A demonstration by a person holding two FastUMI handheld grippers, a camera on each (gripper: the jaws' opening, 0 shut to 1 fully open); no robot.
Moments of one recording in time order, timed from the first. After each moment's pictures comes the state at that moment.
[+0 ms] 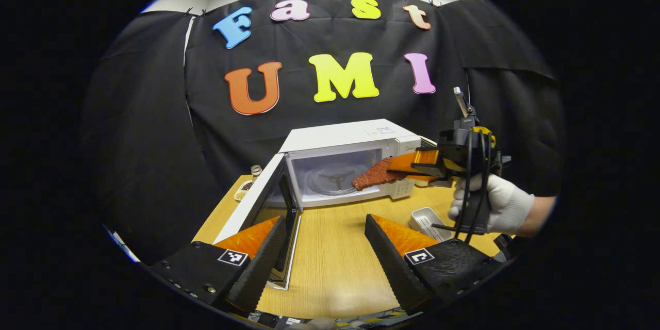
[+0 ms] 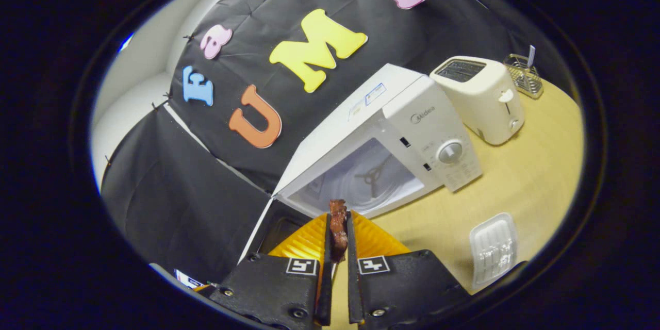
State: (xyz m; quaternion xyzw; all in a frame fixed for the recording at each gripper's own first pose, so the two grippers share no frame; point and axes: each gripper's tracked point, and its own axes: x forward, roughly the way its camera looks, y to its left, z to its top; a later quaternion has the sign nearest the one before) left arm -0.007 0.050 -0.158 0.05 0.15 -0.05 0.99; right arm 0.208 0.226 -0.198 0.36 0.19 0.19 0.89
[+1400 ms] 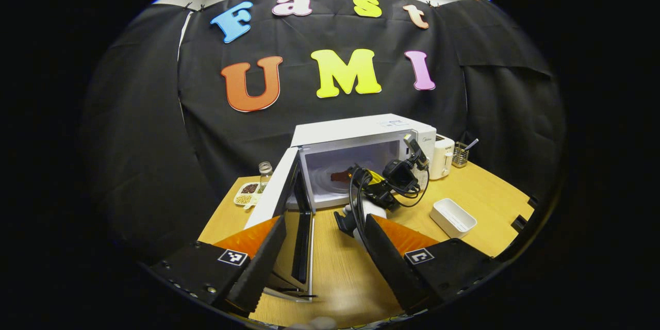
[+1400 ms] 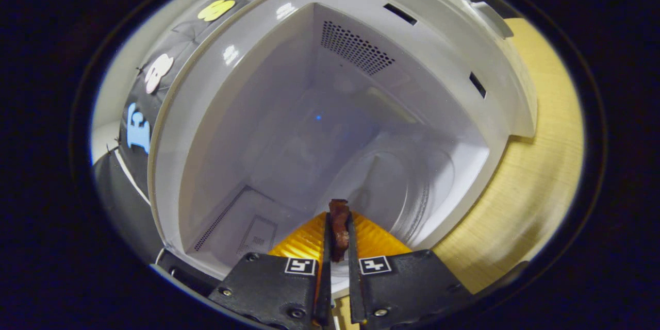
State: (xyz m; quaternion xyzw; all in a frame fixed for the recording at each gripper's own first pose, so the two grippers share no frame) left arm 0.033 0.106 -0.182 0.05 0.14 -0.07 0.99; right arm 0.411 0.307 -0.310 0.45 0.07 0.01 0.89
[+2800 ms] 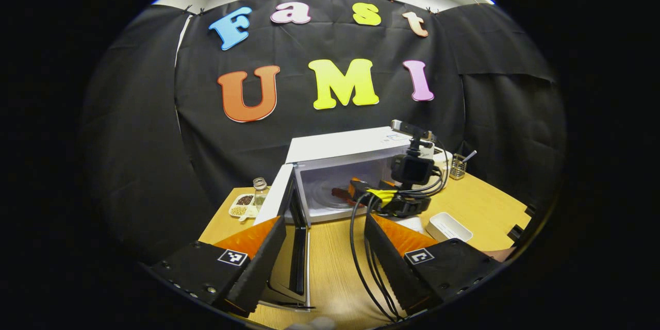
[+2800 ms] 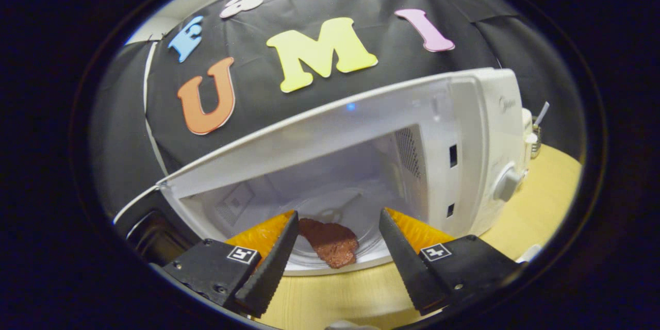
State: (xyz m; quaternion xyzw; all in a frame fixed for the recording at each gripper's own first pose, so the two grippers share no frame) left arm 0.049 0.099 -0.152 0.04 0.11 -0.08 0.99; right arm 0.337 0.261 -0.249 0.15 0.09 0.02 0.99
